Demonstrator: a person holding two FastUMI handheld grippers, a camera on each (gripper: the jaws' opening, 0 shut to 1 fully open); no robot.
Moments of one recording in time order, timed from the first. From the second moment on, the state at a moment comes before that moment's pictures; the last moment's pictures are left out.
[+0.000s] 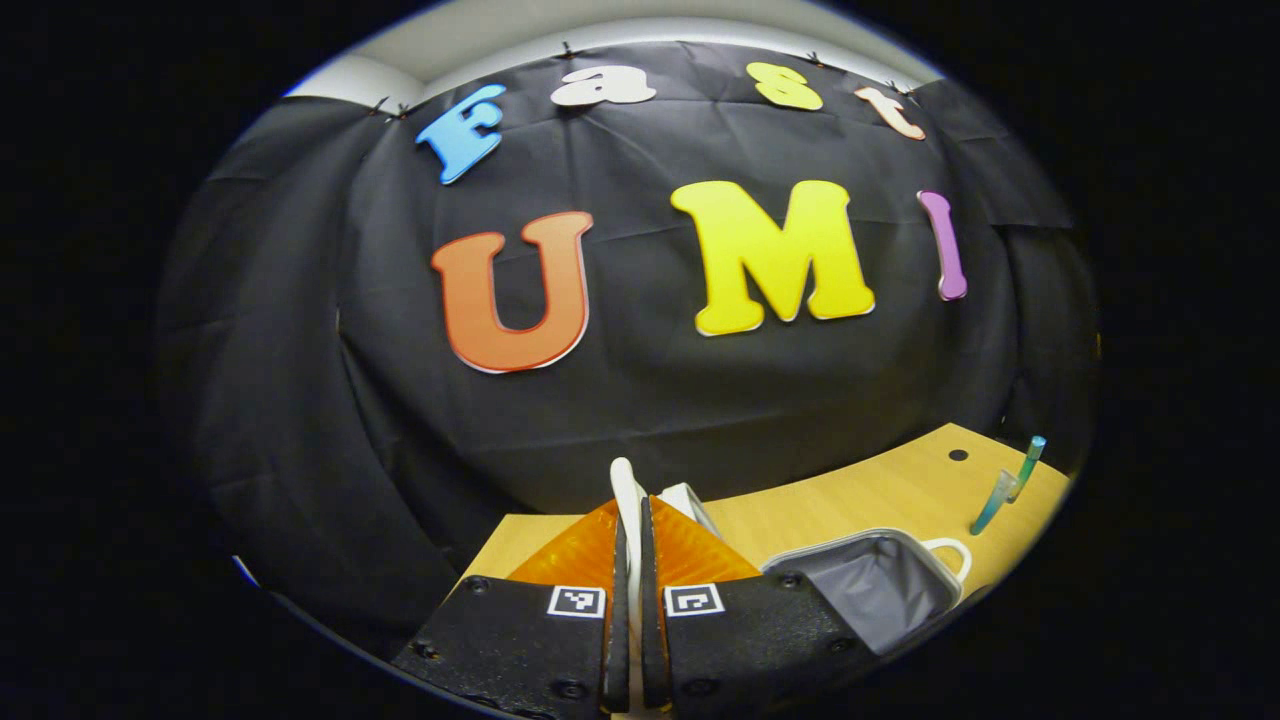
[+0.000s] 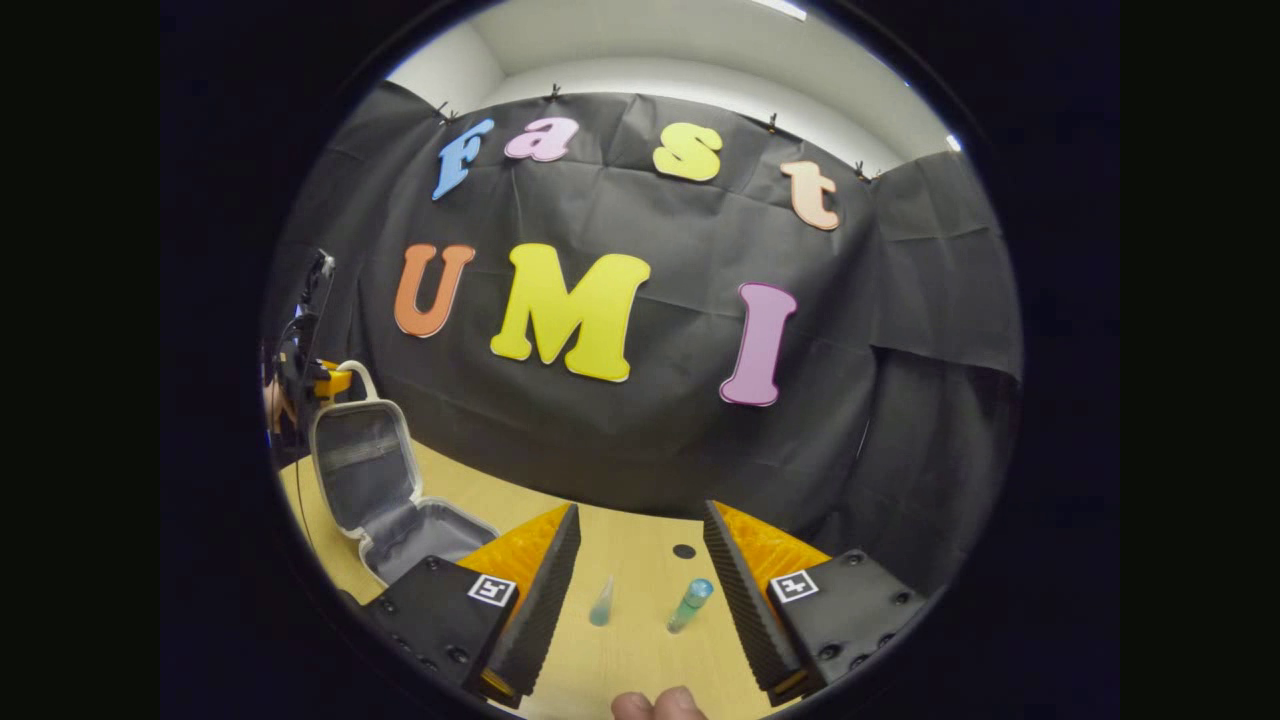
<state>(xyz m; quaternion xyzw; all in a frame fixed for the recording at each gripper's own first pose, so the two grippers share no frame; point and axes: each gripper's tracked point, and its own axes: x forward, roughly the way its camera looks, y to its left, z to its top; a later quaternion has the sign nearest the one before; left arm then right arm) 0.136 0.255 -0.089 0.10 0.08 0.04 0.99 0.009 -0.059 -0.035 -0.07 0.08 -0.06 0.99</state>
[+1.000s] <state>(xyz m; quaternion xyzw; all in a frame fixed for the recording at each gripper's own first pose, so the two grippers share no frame) 0.117 0.386 -0.302 -0.07 0.29 0.17 0.94 0.017 -0.034 -0.050 -0.09 0.12 -0.07 0.99</state>
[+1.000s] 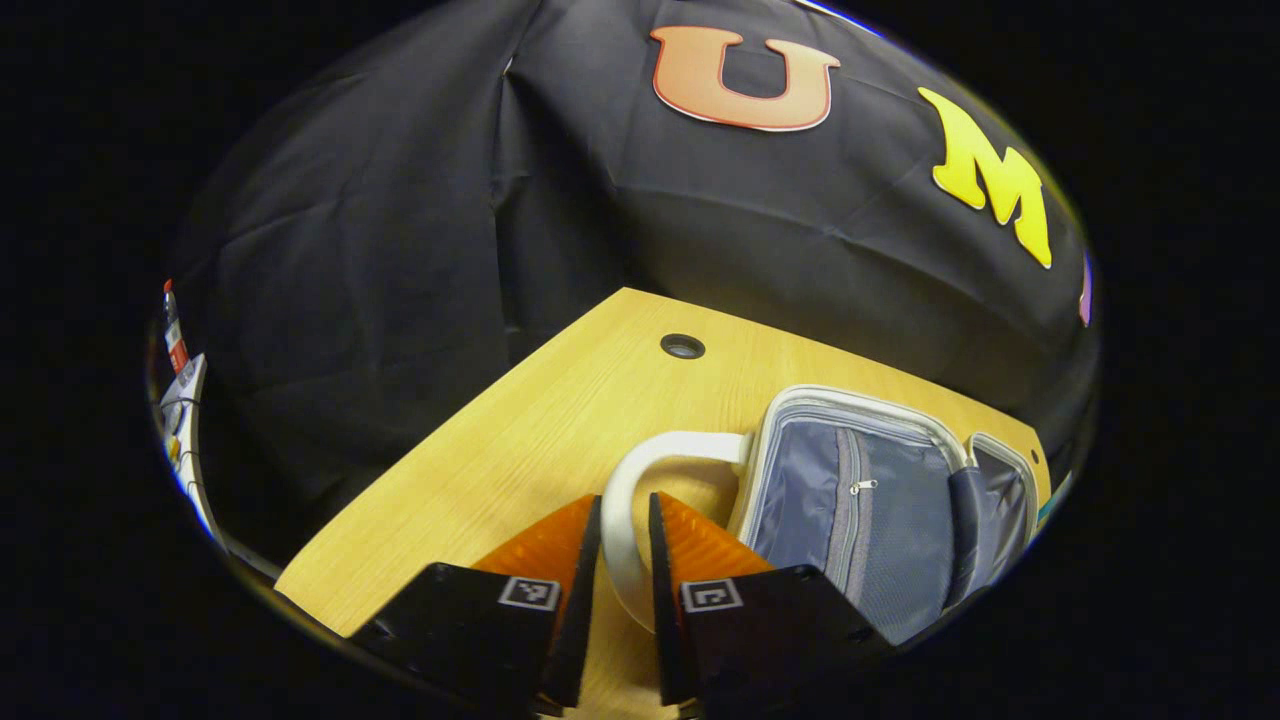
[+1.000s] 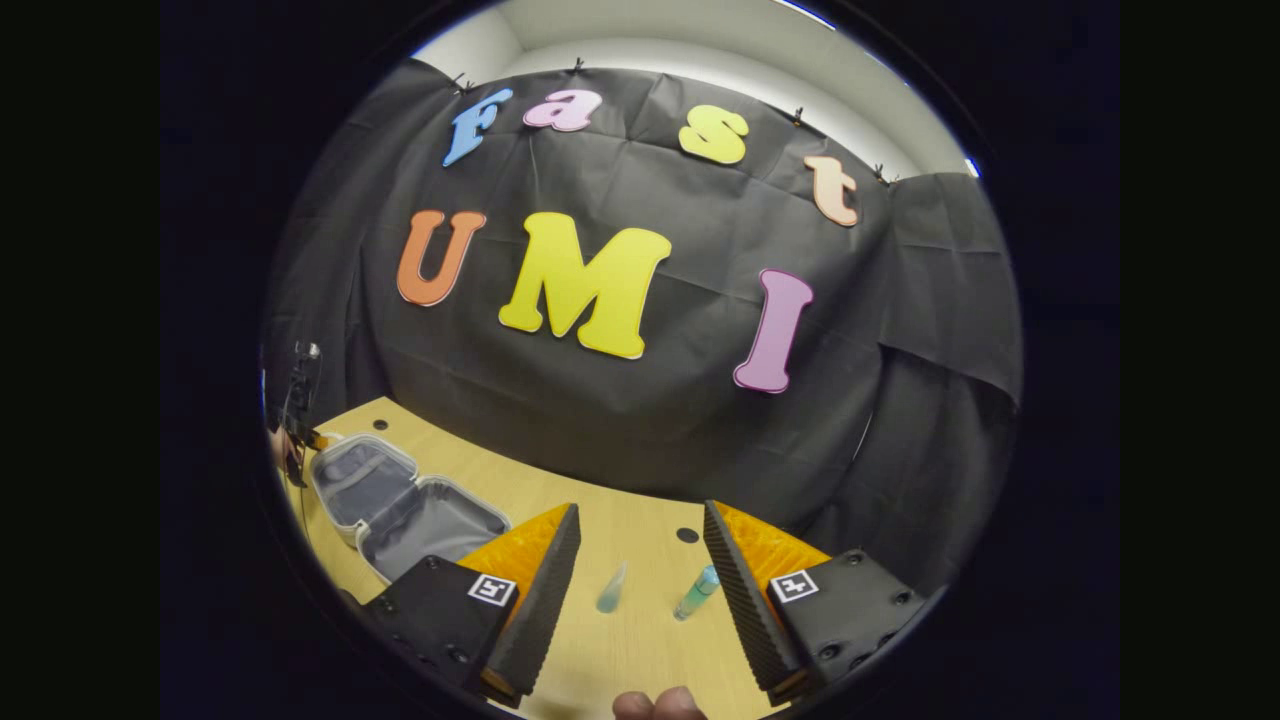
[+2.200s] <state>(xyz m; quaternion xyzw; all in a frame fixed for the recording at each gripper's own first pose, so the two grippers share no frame) 0.061 0.016 -0.091 -0.04 0.11 0.03 0.99 -0.004 -0.142 -0.103 0.00 0.12 -0.09 0.99</state>
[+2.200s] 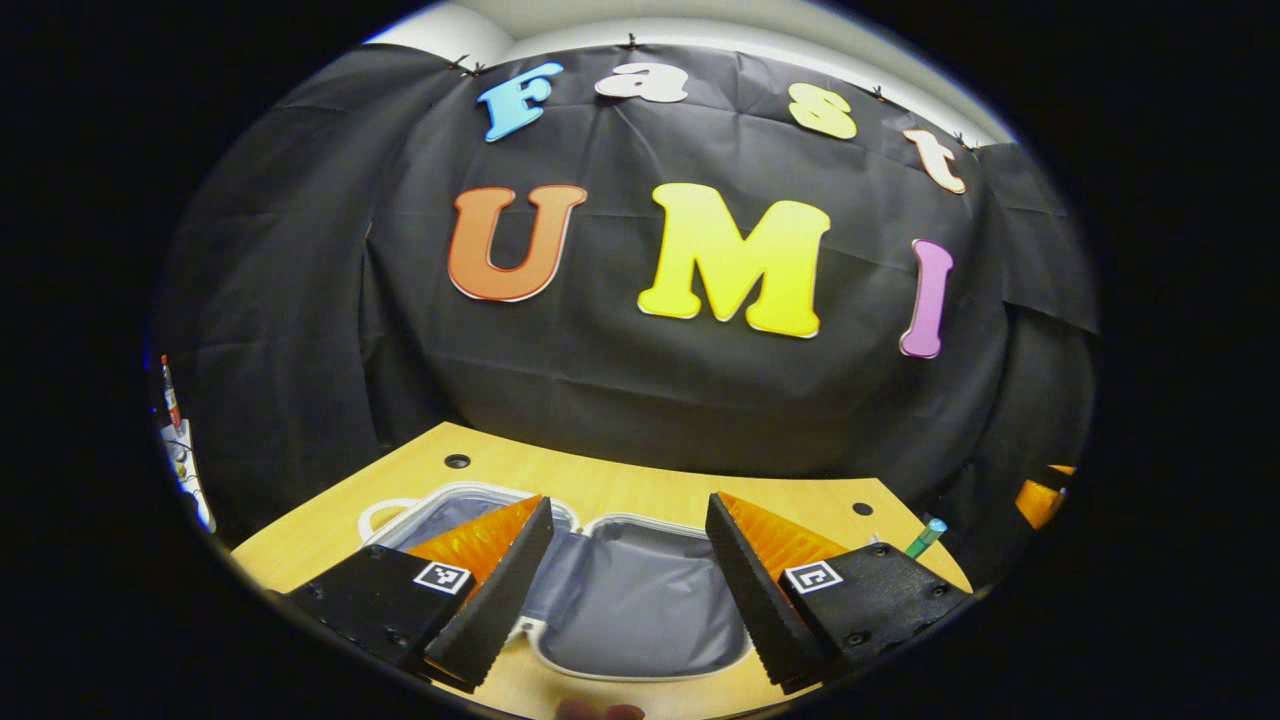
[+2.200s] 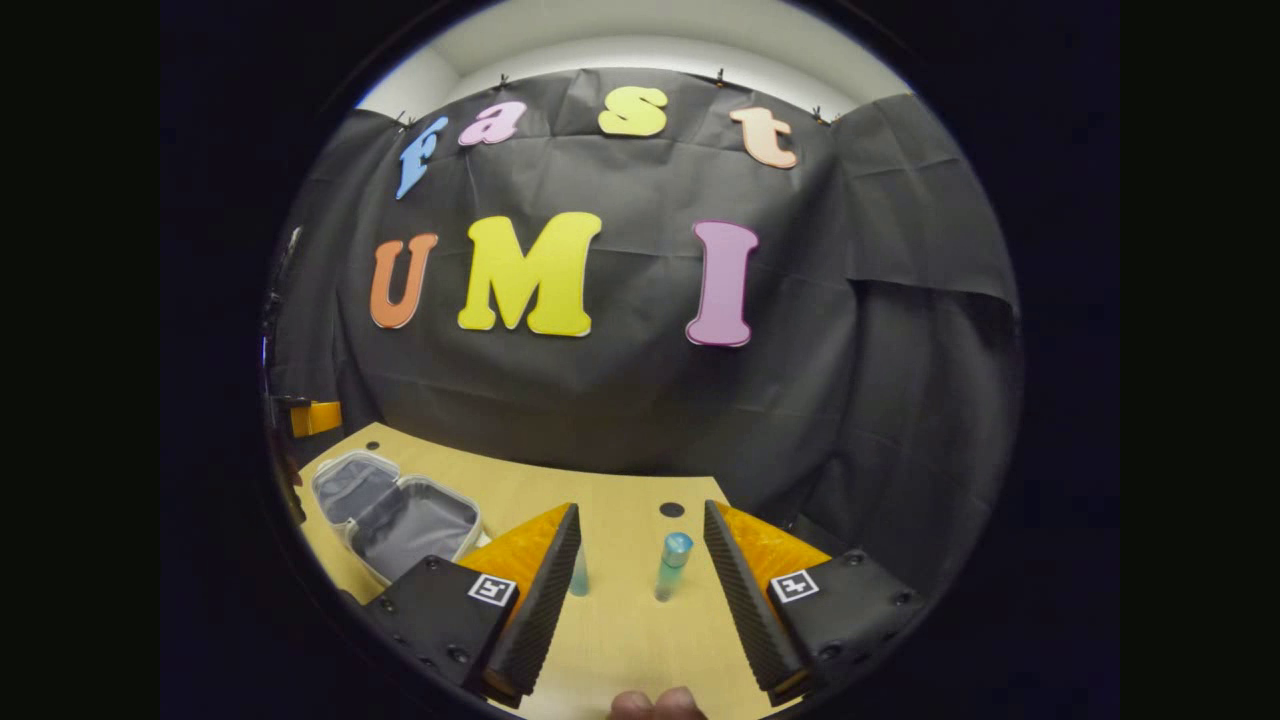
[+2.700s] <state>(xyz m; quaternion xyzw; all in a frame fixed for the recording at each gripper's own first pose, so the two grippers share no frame) 0.089 -0.175 -0.114 -0.01 0.10 -0.12 0.99 -0.011 -0.223 -0.142 0.02 0.15 -0.12 0.98</state>
